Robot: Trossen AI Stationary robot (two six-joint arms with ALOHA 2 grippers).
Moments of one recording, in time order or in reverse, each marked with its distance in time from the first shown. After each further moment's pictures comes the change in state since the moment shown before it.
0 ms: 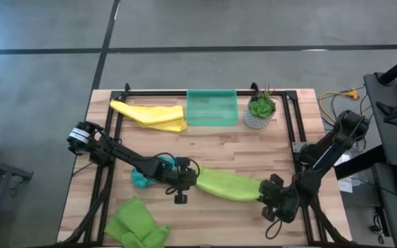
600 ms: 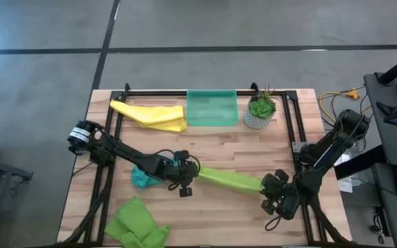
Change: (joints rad) left arm 0.032 0.000 -0.002 0.015 -0.144 -0.053; right arm 0.001 -0.016 -0.001 -0.160 0.015 0.143
